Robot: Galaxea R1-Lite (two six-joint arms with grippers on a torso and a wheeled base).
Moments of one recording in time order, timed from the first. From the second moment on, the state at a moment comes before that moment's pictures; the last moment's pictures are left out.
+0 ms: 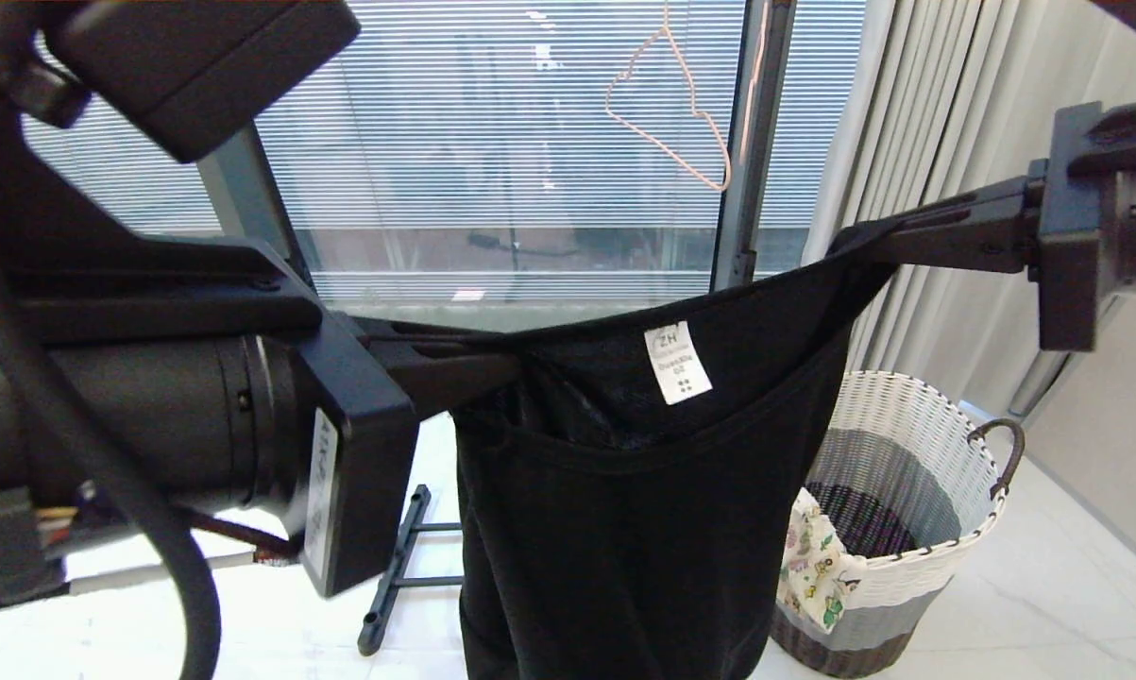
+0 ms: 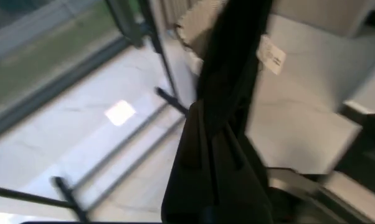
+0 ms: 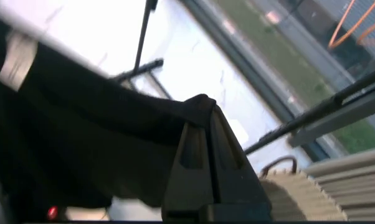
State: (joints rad) left arm -0.99 1.31 -1.24 0.27 0.23 0.13; right arm 0.77 1.39 -1.53 0.45 0.11 -0.34
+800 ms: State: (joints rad) left arm -0.88 1.30 -1.20 0.21 0.24 0.19; right arm 0.78 1.26 -1.41 0.49 0.11 -0.34
